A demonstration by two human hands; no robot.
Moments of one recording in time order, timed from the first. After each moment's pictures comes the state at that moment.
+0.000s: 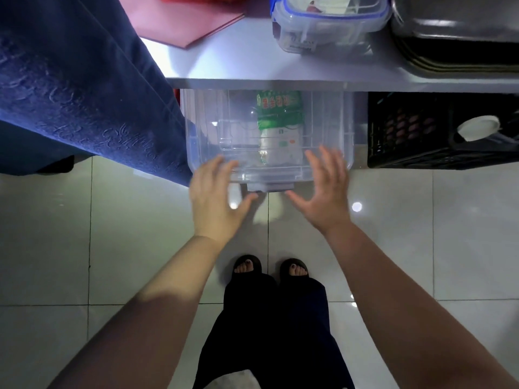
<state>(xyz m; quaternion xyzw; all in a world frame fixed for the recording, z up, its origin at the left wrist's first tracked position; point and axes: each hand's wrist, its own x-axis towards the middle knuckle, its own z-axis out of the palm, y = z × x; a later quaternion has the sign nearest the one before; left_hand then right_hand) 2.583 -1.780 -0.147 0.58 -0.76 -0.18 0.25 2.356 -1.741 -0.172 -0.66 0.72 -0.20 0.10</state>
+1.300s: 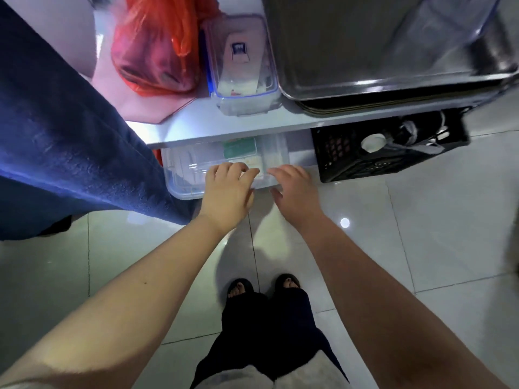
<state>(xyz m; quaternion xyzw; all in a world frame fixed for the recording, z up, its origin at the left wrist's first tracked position) 2.496 -1.806 -0.006 0.41 -0.90 -0.11 0.07 2.337 -1.746 -0.013 -0.63 0.74 -0.18 0.18</state>
